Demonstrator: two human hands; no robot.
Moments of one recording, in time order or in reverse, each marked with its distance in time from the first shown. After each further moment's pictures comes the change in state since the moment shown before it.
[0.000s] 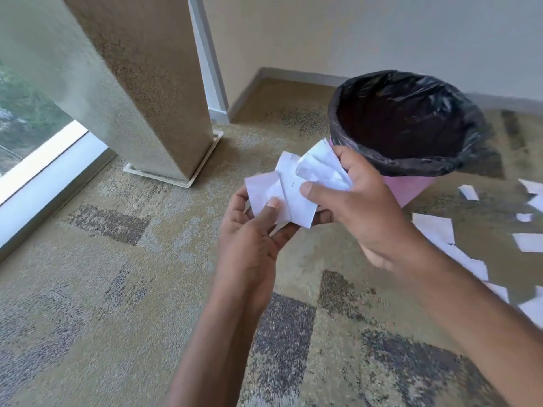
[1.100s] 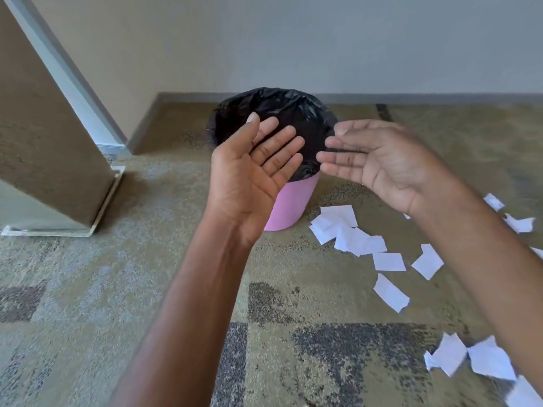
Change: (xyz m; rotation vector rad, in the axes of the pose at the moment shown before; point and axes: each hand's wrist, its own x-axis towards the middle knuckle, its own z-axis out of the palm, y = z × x) left_hand 0.046 -0.027 0.171 -0.051 -0.325 -0.278; right_hand -0.013 -0.032 -0.204 0.365 0.358 0.159
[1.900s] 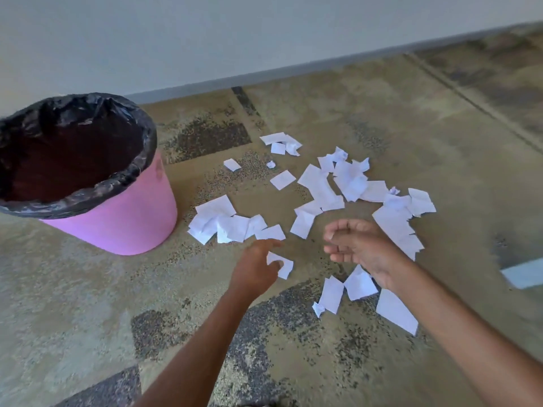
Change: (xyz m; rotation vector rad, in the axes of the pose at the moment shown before) left_hand 0.018 -0.325 -0.004 1.524 -0.533 -0.013; right_hand -0.146 0.129 -0.266 -0.180 0.498 0.289
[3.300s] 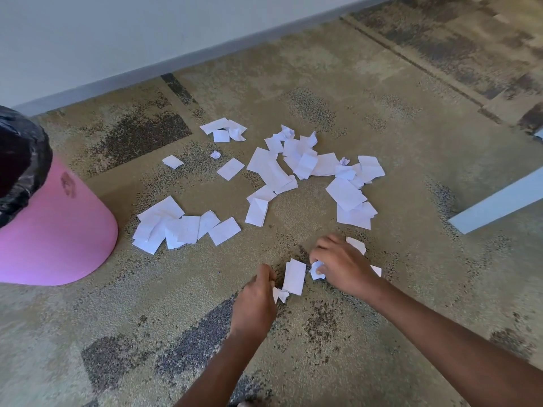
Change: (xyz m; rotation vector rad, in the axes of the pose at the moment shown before) left_hand -0.053 0.002 0.112 0.235 -0.009 0.194; right_hand 0.023 0.143 -0.071 -1.237 0.074 -0.591
